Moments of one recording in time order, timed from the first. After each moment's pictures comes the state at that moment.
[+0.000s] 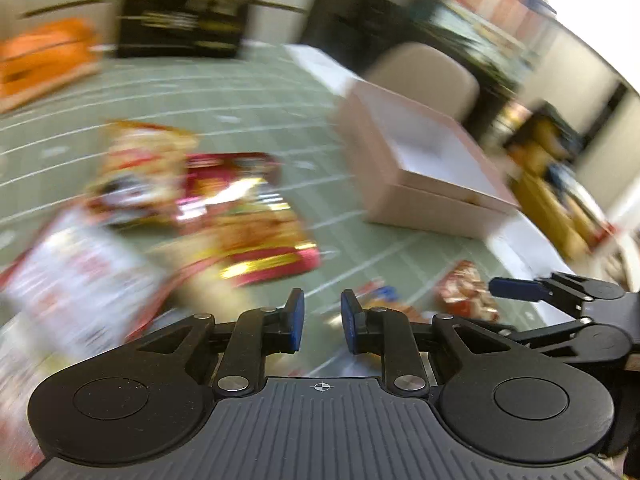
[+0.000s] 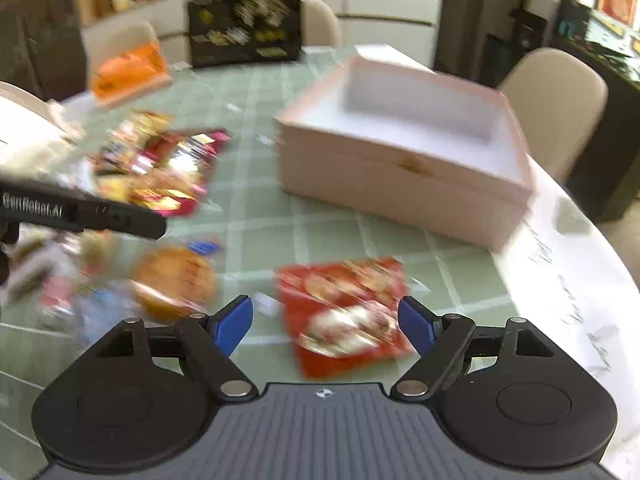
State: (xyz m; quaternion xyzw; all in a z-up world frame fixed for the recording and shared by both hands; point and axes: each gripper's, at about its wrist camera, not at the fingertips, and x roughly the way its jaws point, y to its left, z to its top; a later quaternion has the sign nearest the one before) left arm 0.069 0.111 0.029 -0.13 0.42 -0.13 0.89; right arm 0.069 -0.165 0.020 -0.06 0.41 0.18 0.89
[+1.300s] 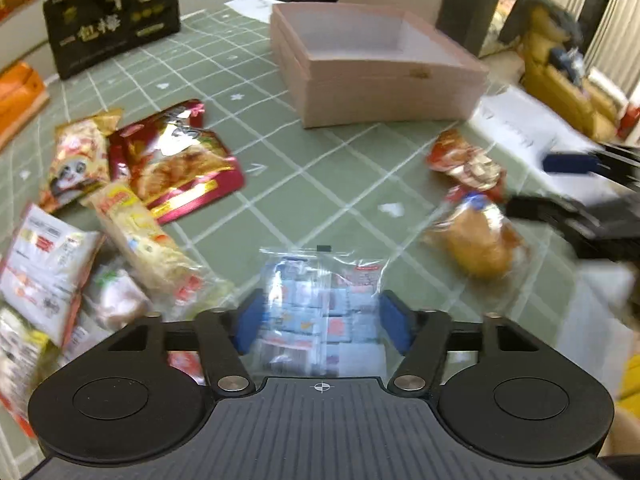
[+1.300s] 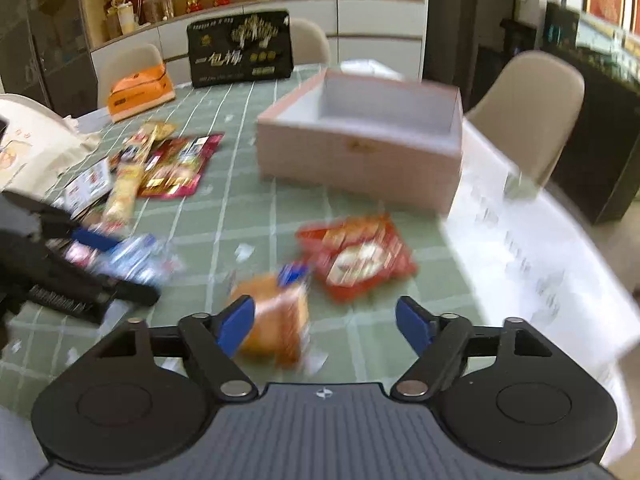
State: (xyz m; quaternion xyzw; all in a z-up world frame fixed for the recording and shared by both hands) left arm 0.049 0.016 0.012 0.03 0.48 -0.16 0.86; right arm 0.036 -0.236 0.031 -0.05 0.38 0.17 0.91
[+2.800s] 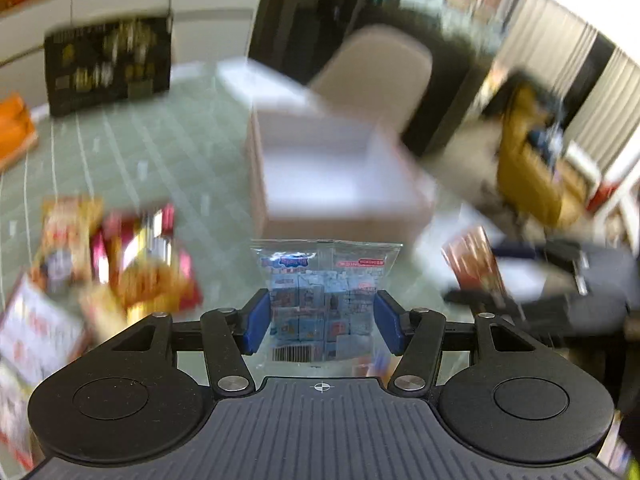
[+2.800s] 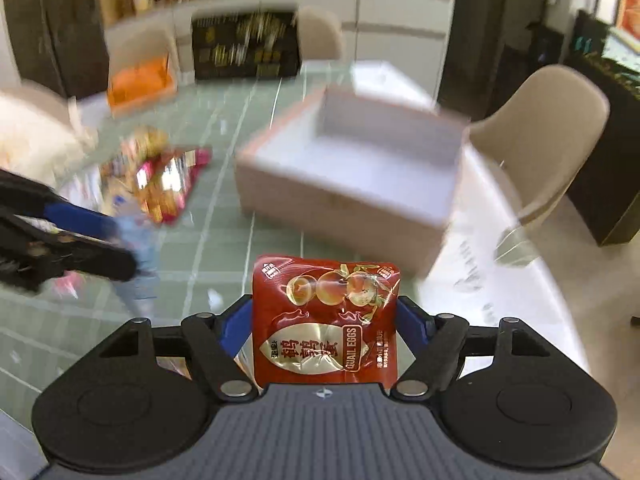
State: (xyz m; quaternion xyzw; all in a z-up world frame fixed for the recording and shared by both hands) left arm 0.086 0.004 0.112 -0.07 0.41 -0.17 0.89; right arm 0.079 -0.252 0.082 -0.07 0.40 0.20 0.89
